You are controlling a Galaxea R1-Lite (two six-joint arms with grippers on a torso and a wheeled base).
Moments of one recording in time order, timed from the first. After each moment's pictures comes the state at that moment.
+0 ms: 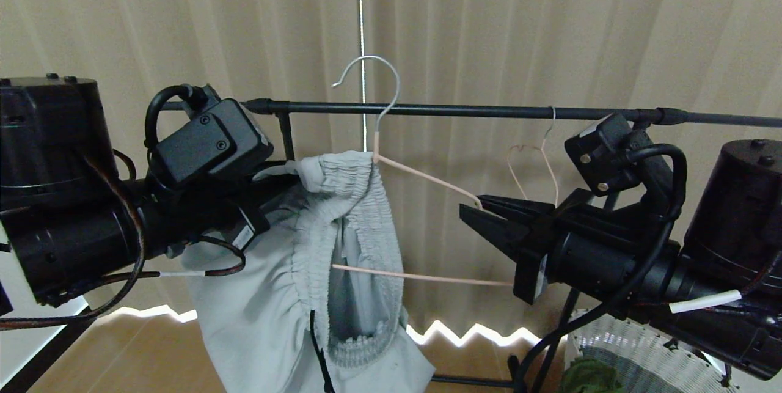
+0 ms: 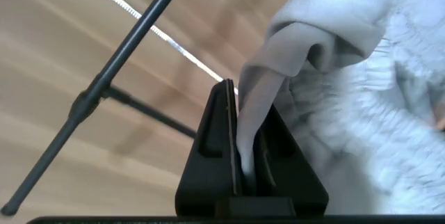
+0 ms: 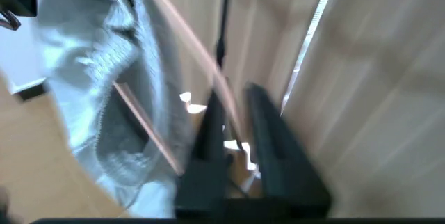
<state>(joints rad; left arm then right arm) -0.48 1.42 -0.80 -0.43 -0.08 0.74 0.80 1.52 -0.68 -0.70 -0.09 0.04</state>
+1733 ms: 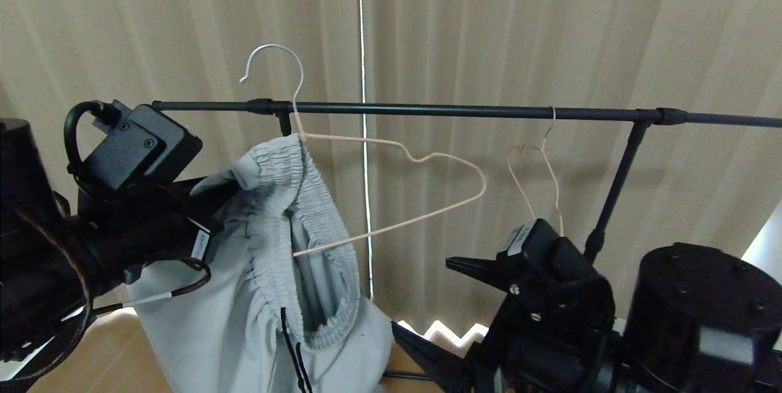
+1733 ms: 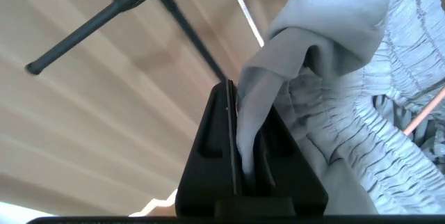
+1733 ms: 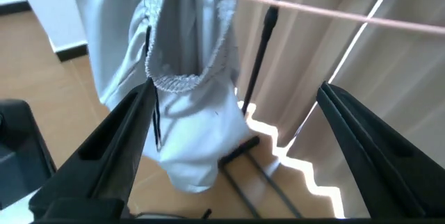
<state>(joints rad) -0.43 1.32 -0.63 -0.51 0.20 0.47 0.96 1.64 -0.52 -0.88 -0.10 0.05</state>
